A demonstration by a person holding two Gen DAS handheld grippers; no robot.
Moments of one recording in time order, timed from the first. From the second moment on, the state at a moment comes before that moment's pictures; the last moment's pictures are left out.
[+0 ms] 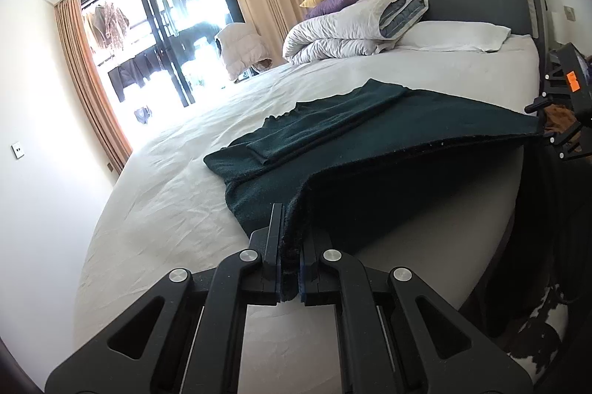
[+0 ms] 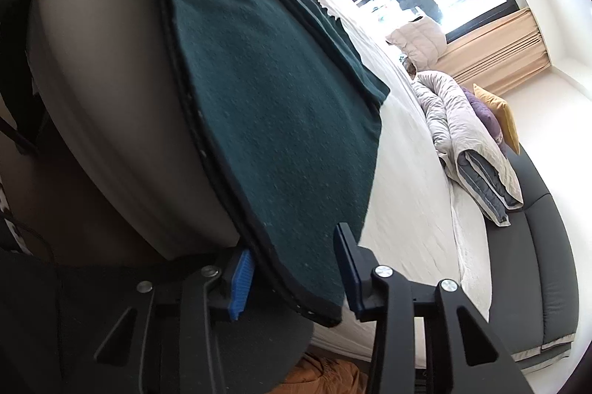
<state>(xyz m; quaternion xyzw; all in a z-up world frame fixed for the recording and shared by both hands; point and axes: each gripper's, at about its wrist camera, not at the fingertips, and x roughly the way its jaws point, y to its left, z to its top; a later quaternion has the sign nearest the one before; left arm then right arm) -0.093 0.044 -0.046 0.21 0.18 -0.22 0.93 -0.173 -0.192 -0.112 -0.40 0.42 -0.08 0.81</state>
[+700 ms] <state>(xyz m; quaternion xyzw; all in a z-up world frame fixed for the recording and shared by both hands) -0.077 0.061 -0.019 0.15 0.18 -0.20 0.95 -0.131 -0.232 -0.038 -0.34 0.37 -0.11 0.86</state>
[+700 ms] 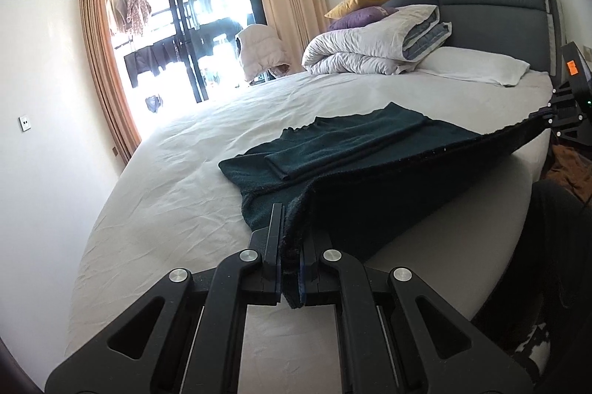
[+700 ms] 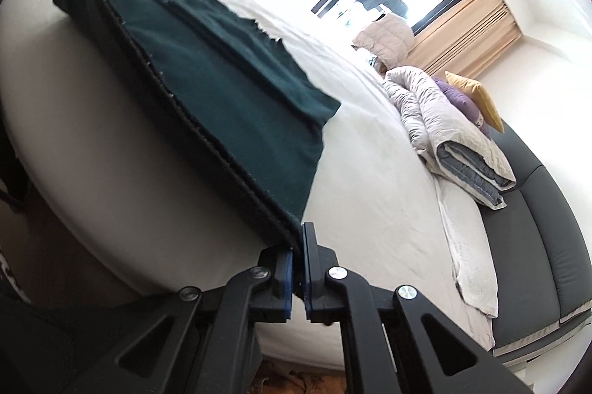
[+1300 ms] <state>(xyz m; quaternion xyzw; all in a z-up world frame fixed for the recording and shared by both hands) 0.088 0.069 0.013 0.09 0.24 -0.16 0.96 0.075 -0.277 -0.007 -0.31 0.38 -0.07 0.87</state>
